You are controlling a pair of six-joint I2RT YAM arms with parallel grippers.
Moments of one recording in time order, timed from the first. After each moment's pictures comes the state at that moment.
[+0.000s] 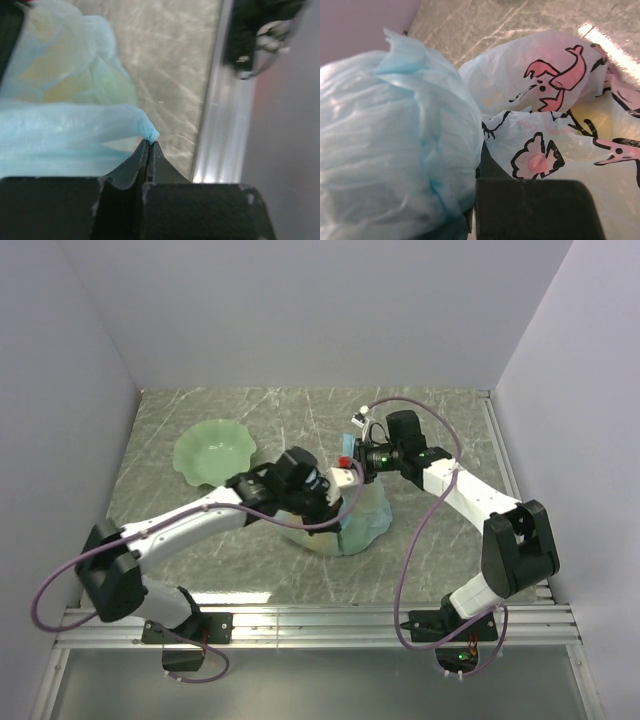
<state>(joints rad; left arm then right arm) -0.85 1.39 1.12 -0.44 0.58 0.11 0.38 1.53 1.07 -0.20 -0.88 0.31</state>
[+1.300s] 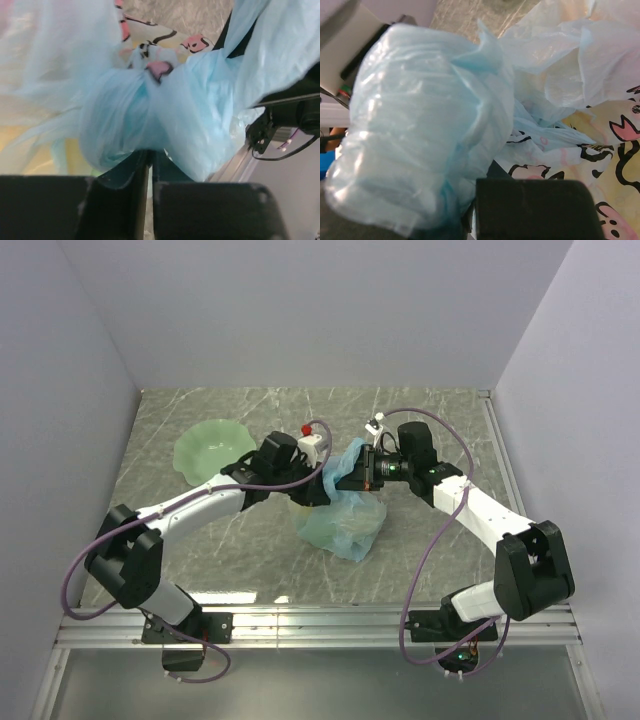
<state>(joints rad) -0.69 1.52 1.06 -0.21 0.43 -0.34 0.38 1.40 0.92 -0.08 -0.82 0.53</state>
